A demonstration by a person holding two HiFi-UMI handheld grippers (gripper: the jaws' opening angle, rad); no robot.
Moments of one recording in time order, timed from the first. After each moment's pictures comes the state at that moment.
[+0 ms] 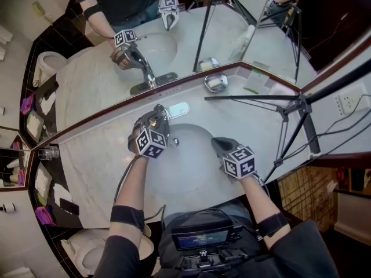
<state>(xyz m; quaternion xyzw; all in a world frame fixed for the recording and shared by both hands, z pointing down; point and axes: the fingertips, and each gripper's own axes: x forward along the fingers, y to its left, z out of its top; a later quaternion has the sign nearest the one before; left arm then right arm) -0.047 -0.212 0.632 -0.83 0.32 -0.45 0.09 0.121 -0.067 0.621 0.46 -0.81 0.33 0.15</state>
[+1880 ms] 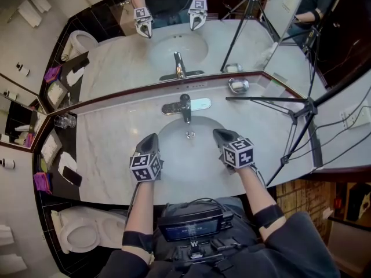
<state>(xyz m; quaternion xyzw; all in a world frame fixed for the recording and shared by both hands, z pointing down) -0.191 -0.064 0.562 -0.78 0.57 -0.15 -0.21 0.052 -0.068 0.585 0.42 -0.85 0.28 0.15</state>
